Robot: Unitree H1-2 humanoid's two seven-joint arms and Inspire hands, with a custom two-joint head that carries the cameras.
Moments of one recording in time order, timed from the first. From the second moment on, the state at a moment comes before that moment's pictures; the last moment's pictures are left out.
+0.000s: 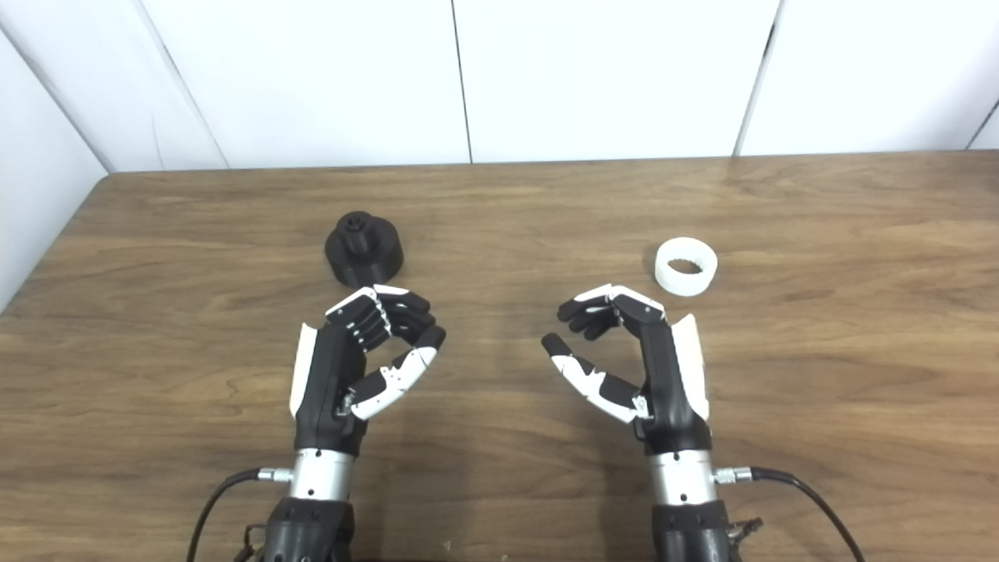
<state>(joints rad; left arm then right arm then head) 0.15 -0.10 -0.16 -0.27 0.21 -0.16 0.11 0.09 -0.09 0.32 -0.27 -0.38 -0.13 -0.33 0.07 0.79</state>
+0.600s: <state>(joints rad) 0.14 -0.10 -0.16 -0.27 0.22 -0.16 0.11 0.09 -0.09 0.31 -0.27 -0.38 -0.13 -0.33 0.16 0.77</state>
